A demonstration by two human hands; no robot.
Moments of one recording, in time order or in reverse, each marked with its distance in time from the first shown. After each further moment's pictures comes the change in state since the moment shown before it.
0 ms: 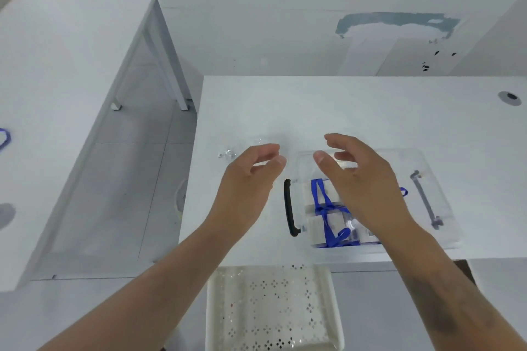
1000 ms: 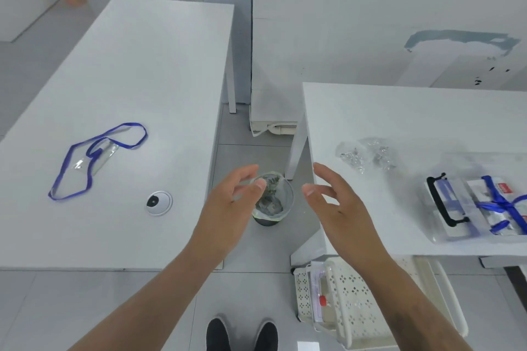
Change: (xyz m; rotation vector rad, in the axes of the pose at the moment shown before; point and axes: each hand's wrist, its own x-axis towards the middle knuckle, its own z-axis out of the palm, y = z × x) left_hand -0.051 -0.078 -0.367 0.121 0.046 0.049; right_hand -0.127 -0.195 0.287 0.193 -0.156 0.039
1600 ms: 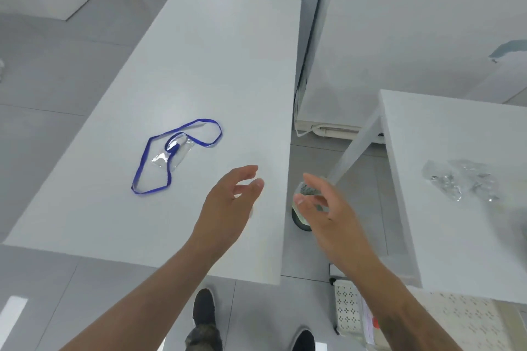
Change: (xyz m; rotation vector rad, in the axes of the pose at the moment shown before) left_hand 0.049 -0.072 -0.177 -0.016 0.109 -0.086; right_hand 0.044 -0.055 0.195 -0.043 -0.145 0.037
